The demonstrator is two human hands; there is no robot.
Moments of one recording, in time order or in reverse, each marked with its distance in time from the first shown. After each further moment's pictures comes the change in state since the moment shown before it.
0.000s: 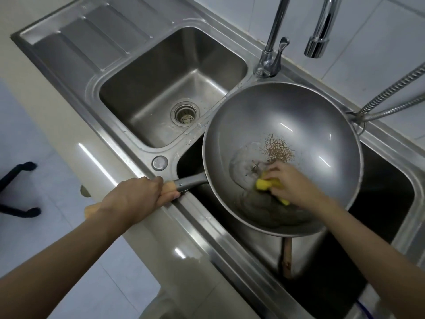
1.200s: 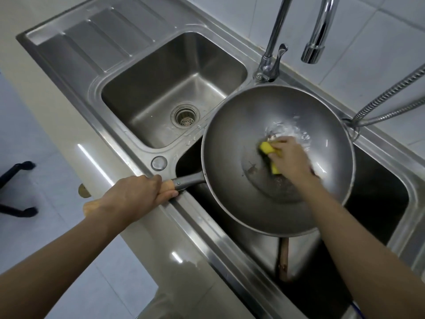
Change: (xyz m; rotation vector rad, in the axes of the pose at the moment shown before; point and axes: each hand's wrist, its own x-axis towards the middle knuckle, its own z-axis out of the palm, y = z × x) left_hand 0.000 -0.004 0.004 0.026 0.033 -0.004; right_hand 0.052 0.006 -0.020 0.054 0.328 0.391
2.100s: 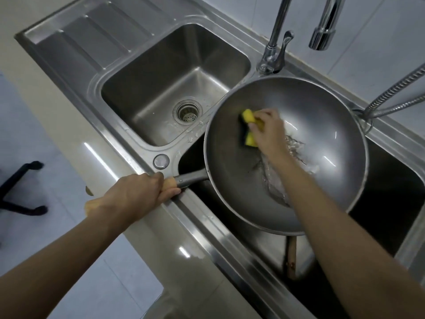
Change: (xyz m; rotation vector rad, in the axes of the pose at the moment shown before) left_hand 0.002 -0.002 0.002 0.024 0.068 0.027; right_hand 0.036 -0.067 0.017 0.268 0.221 -0.080
